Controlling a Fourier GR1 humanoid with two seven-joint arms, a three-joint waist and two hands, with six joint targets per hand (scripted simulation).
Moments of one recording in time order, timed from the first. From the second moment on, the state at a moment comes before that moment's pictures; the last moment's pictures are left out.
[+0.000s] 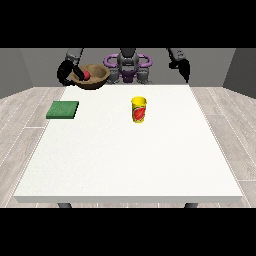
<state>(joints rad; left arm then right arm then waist) -0.27 0.18 0.13 -1.11 -0.02 0.01 -0.27 -0.54 -0.28 -0.09 -0.82 0.16 -0.28 0.31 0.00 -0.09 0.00</state>
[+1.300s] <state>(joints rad) -0.37 0.66 0.53 -0.98 0.31 -0.41 -0.42 -0.53 -0.62 -0.40 -0.69 0.00 -0.18 0.00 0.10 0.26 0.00</state>
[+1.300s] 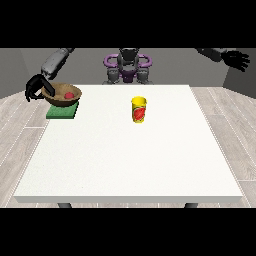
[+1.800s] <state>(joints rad) -0.37 0.65 0.50 -1.03 0.31 -0.40 -0.37 -0.59 -0.66 -0.41 -0.57 -0.01 -0.12 -0.01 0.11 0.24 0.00</state>
